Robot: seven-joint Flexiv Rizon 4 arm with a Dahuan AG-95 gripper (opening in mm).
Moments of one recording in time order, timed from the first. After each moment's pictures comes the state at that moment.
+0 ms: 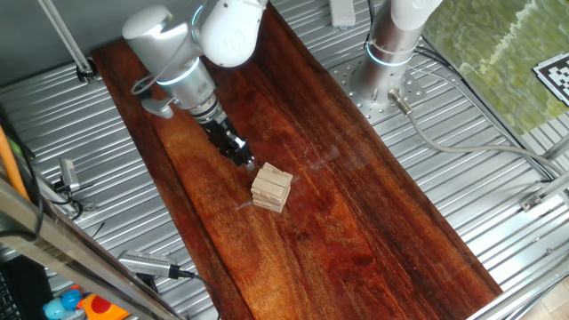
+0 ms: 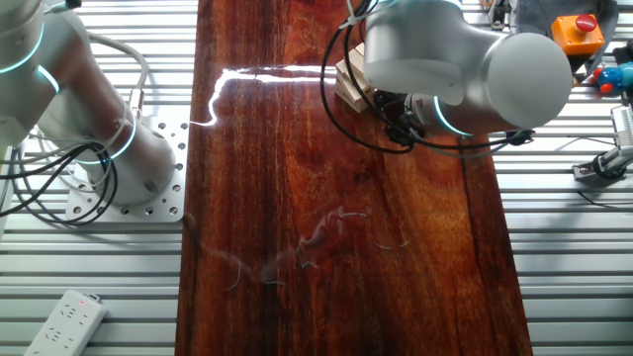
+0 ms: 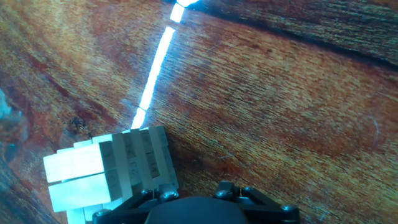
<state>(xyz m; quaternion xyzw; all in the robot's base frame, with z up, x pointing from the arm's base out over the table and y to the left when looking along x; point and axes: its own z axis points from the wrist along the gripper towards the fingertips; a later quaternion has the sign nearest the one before) 0.487 0.084 0.050 0.22 -0.95 -0.23 0.07</state>
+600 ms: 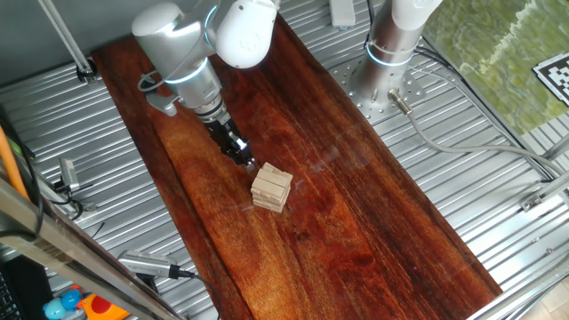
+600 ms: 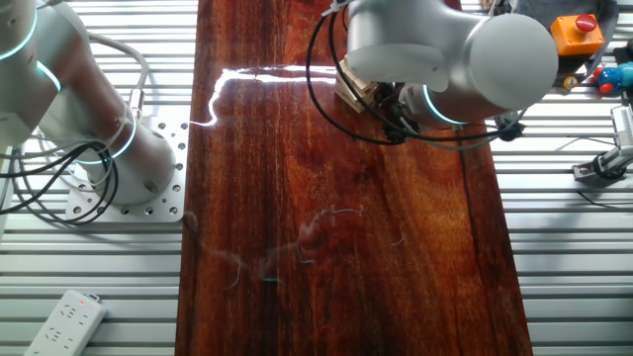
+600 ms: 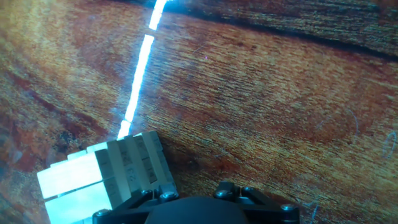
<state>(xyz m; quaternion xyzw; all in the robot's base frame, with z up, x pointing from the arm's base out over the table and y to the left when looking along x) 0.486 0.083 0.050 0.17 -0.96 -0.20 0.06</state>
